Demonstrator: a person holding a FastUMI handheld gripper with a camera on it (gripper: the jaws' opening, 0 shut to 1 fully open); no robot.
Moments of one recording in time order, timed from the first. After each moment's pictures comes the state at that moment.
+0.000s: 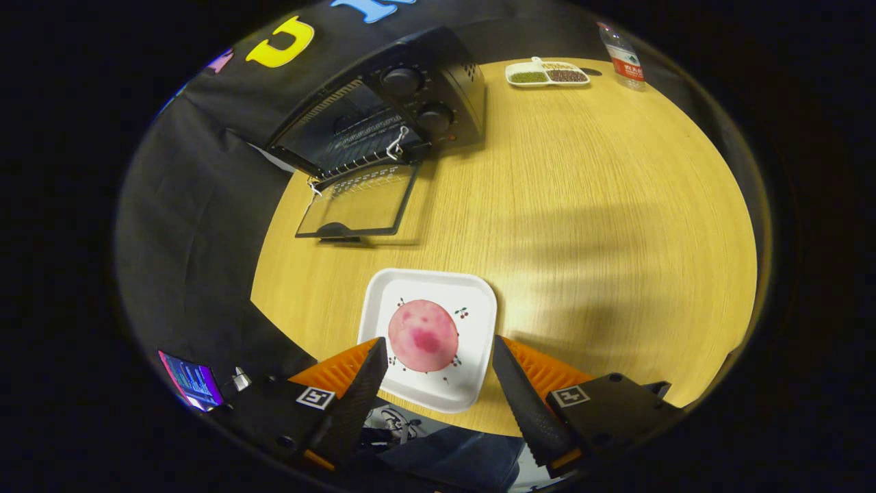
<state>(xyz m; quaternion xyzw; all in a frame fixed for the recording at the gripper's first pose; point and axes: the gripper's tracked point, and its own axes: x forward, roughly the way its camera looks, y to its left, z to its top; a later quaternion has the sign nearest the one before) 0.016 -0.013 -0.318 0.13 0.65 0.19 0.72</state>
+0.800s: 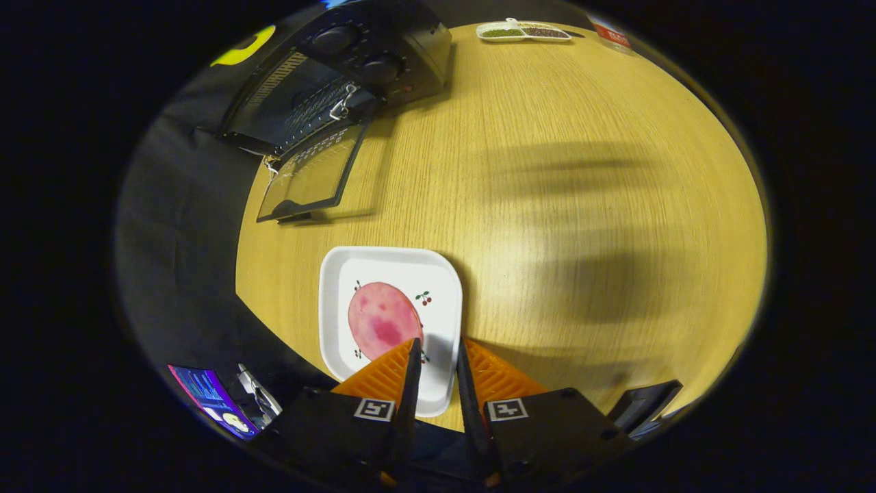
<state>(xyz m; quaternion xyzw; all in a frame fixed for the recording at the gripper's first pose) 0.008 -0.029 -0.352 0.12 0.70 0.15 0.68</state>
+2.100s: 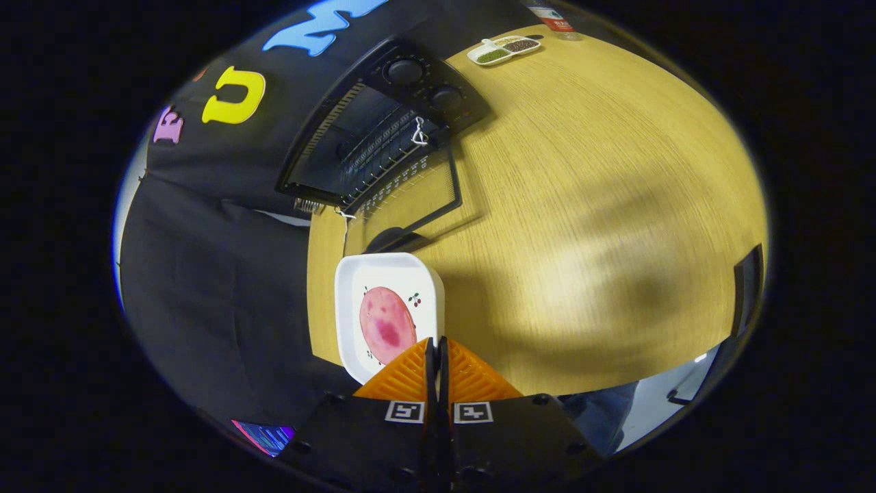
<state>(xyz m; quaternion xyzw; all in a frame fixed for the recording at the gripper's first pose) -0.009 0.108 -0.276 0.33 0.59 0.12 0.72</state>
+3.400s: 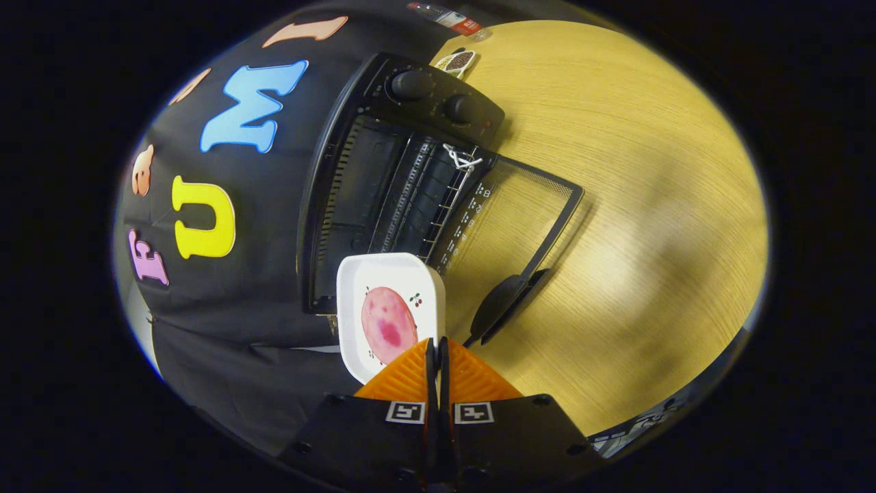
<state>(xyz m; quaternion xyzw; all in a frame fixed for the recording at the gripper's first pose) 0.121 0.230 -0.291 0.54 0.46 -0.08 0.71</state>
